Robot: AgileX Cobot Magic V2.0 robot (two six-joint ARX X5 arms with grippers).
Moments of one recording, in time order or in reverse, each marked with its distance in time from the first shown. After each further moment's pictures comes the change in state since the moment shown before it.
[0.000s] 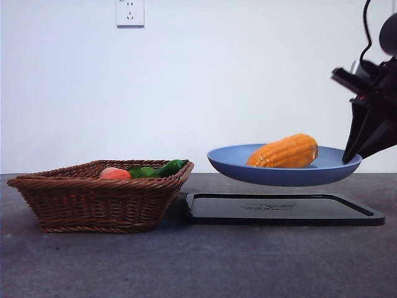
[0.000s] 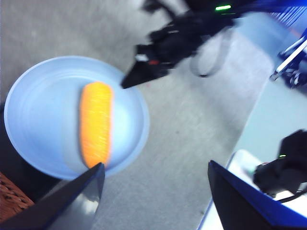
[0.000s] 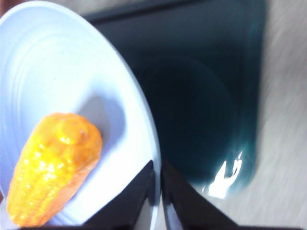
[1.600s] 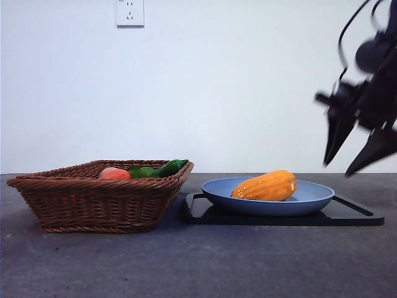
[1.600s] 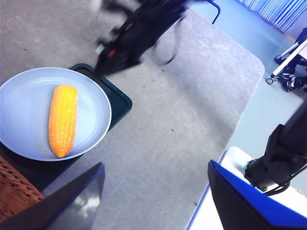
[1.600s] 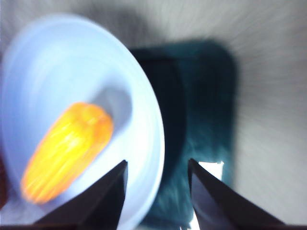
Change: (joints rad) left arm 0.000 -0.068 0.000 -0.063 -0.001 0.000; right arm -0.004 0.138 0.192 -0.067 0.089 -0.026
